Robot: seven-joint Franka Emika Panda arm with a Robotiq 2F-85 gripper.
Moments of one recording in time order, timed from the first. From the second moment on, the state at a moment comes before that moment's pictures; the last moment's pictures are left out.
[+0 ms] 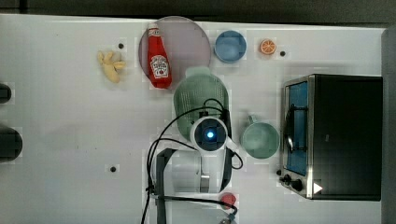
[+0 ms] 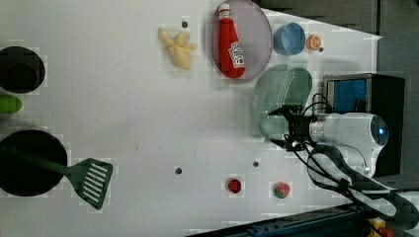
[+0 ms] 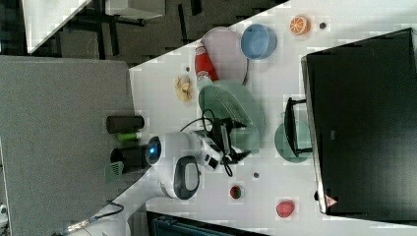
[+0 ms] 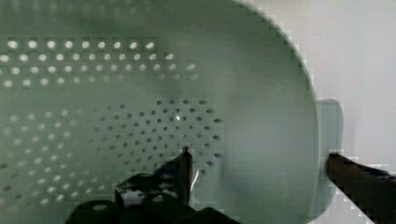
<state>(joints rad) -0.02 0.29 0.00 -2.49 -0.01 1.20 0.69</state>
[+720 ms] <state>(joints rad) 0.07 0.43 0.03 -2.47 -0.01 1.34 0.76</state>
